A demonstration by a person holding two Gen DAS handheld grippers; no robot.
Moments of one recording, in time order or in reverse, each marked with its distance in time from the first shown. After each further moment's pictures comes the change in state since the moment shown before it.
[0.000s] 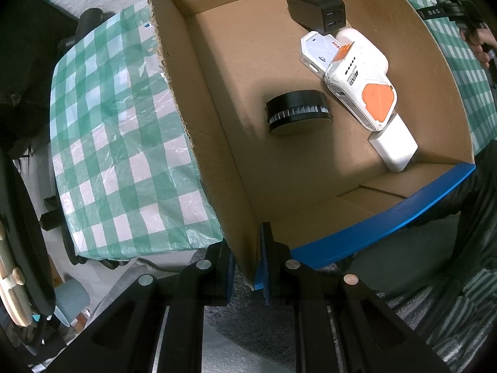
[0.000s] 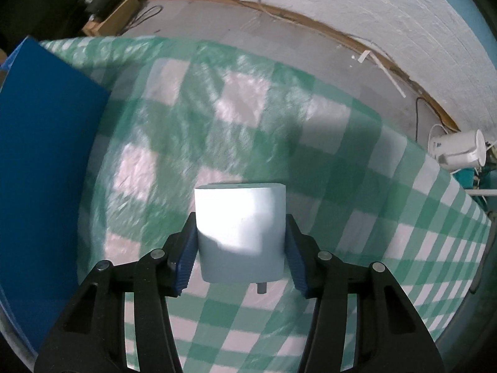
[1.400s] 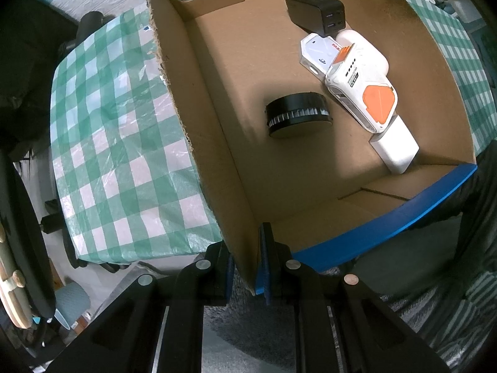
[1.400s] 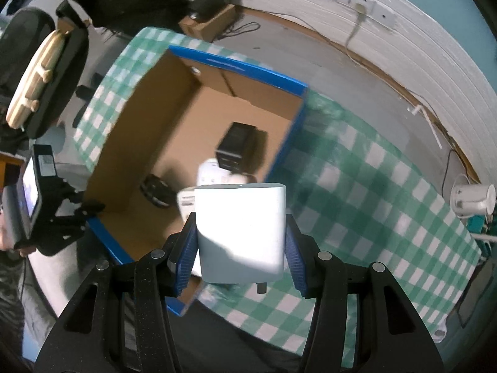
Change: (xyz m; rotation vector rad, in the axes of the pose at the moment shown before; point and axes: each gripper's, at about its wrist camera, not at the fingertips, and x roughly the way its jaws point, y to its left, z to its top) left arm 0.000 -0.001 0.003 0.012 -0.012 0.005; right arm -0.135 0.164 -0.017 -0.231 -0.054 0.146
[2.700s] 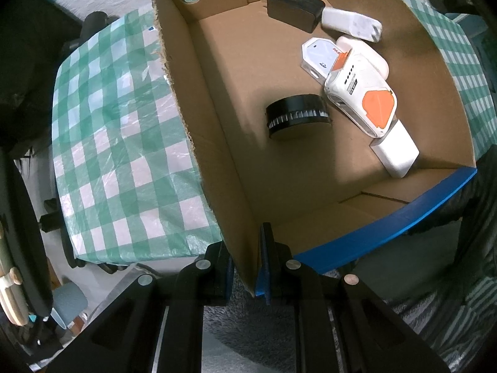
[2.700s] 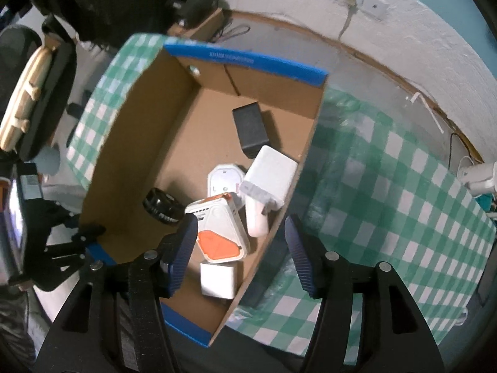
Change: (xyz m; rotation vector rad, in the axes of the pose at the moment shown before) left arm 0.002 0.001 -0.004 -0.023 -0.029 -0.003; right arm 0.014 0.008 -0.013 0.115 -0.073 -0.011
